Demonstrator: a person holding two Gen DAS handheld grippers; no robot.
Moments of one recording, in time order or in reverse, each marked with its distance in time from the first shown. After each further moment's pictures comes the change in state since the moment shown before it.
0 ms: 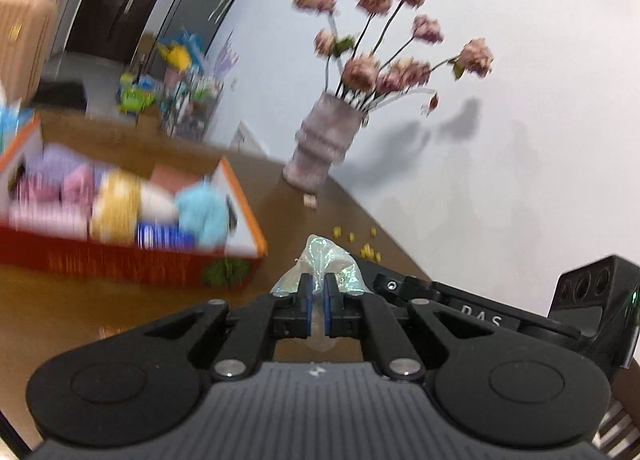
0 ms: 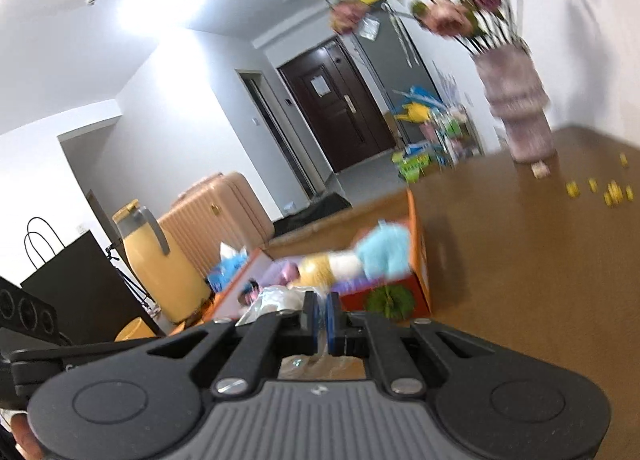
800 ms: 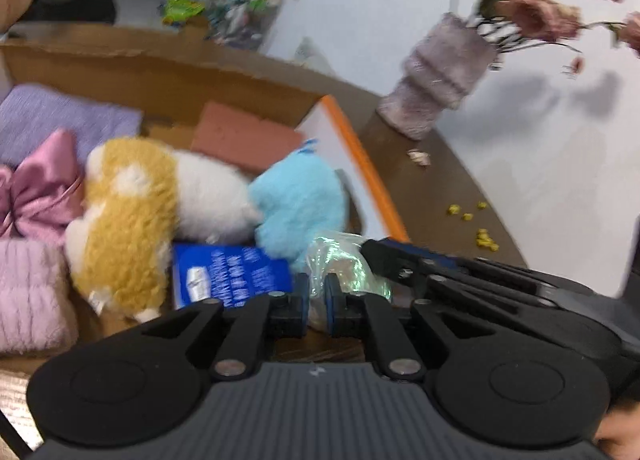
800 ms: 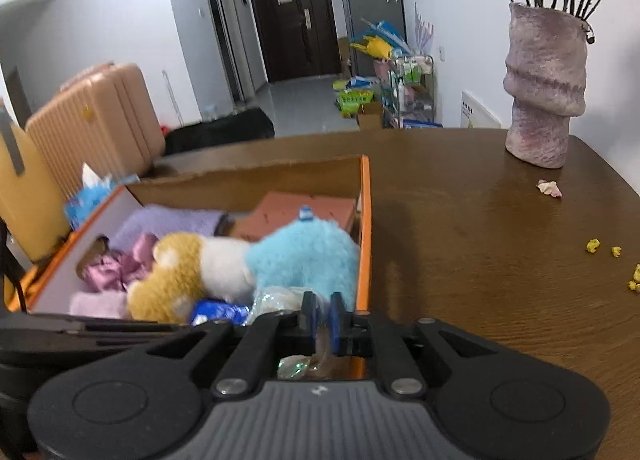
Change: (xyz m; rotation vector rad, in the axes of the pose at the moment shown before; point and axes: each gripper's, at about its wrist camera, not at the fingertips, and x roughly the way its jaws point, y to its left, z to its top) left arm 0.185 0.126 0.038 -0.150 0.305 0.148; right arm 0.208 -0.032 0.048 -0.201 0.314 -0.314
